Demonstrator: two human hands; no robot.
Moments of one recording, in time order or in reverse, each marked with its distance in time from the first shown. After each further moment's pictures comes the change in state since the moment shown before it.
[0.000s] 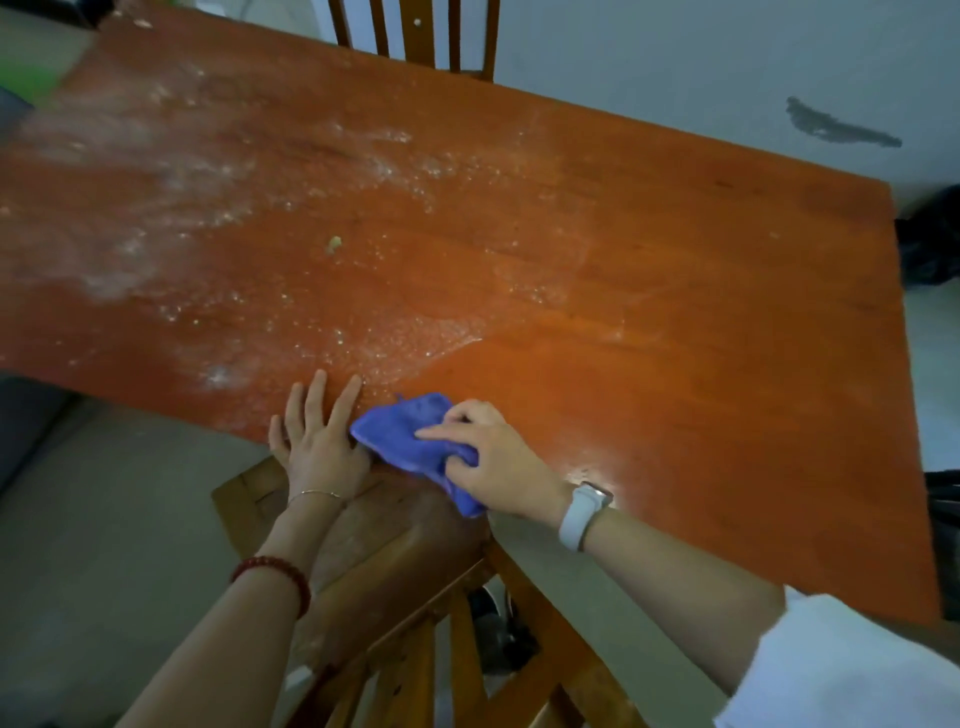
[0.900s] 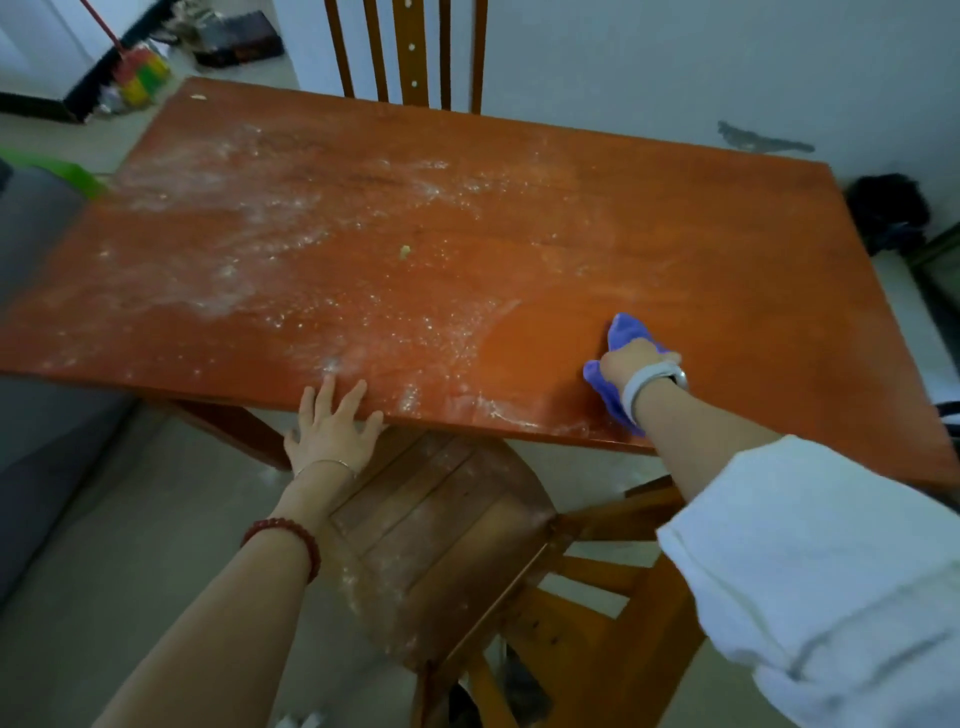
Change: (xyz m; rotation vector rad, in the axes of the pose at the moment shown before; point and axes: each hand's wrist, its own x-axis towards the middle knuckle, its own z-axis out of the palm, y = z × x) left_hand 0.014 -0.115 -0.064 0.046 -0.199 0.099; right_hand 0.008 -0.034 -0.007 -0.054 0.646 1.186
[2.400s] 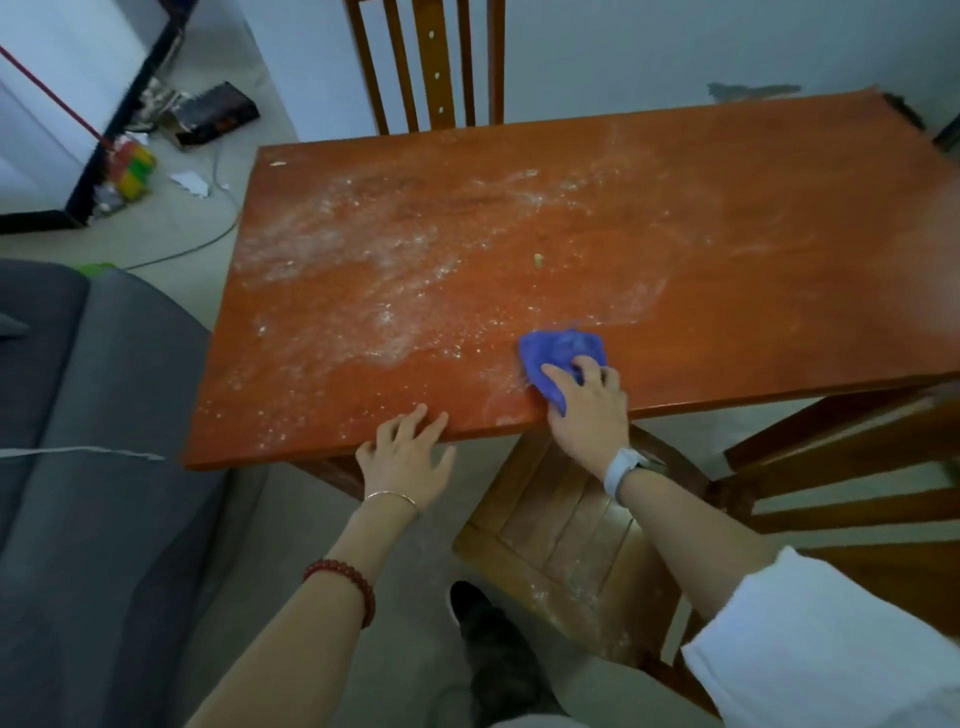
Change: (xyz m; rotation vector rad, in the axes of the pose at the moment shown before) left_hand 0.062 -0.160 -0.097 0.255 -0.090 0.389; right_hand -0.168 -0.120 0.204 -0.090 0.256 -0.601
